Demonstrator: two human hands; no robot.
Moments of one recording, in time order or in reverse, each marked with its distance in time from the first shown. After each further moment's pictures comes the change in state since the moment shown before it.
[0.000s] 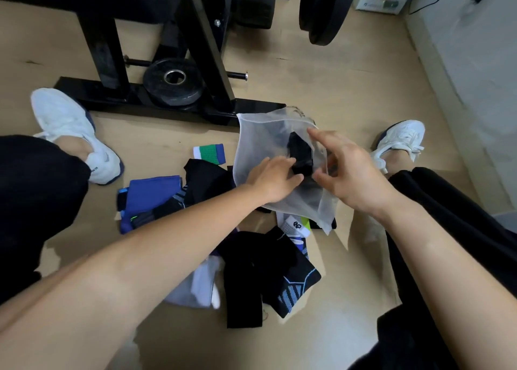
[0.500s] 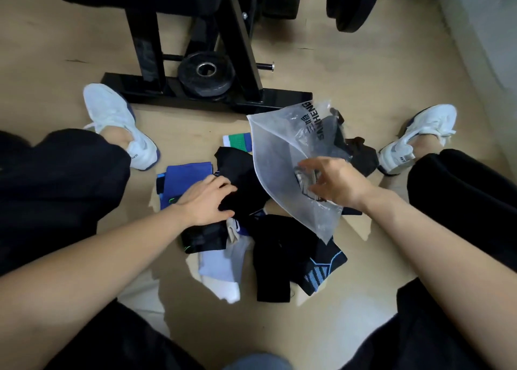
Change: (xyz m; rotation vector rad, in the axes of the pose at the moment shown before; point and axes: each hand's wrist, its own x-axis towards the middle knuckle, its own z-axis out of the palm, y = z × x) left_hand -0.150 -0.170 -0.018 0.425 -0.151 -0.016; right_hand -0.001 -0.004 0.071 -0.178 -0.302 0.043
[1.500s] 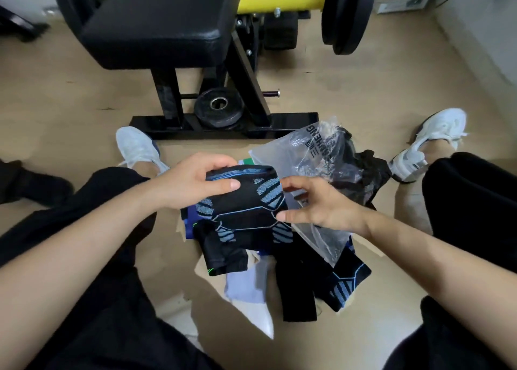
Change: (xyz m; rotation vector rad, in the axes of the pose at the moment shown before) left_hand -0.075 0.020 -0.190 -0.756 0.087 0.110; right_hand -0.014 -0.070 0.007 0.714 -0.098 -0.103
